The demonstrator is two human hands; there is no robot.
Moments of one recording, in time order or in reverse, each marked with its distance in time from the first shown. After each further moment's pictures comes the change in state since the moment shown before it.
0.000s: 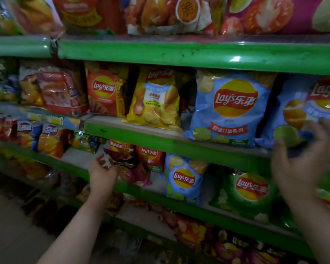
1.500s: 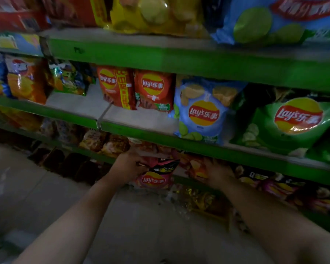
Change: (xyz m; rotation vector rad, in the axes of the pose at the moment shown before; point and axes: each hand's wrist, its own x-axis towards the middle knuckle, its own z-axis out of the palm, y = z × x) left_hand -0.021 -0.157 0.016 0.744 -0.816 0.377; right_hand -0.328 0.065 0.110 -0.715 -1.785 0.067
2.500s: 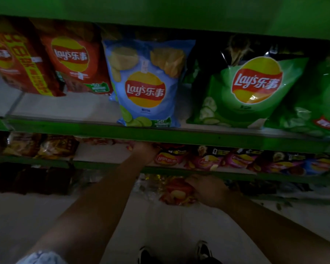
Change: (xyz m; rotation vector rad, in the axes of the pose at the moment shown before) left_hand 0.135 0.087 0.182 -0.097 -0.333 -0.177; right_hand -0.056 0.073 0.077 0.109 -0.071 -0.299
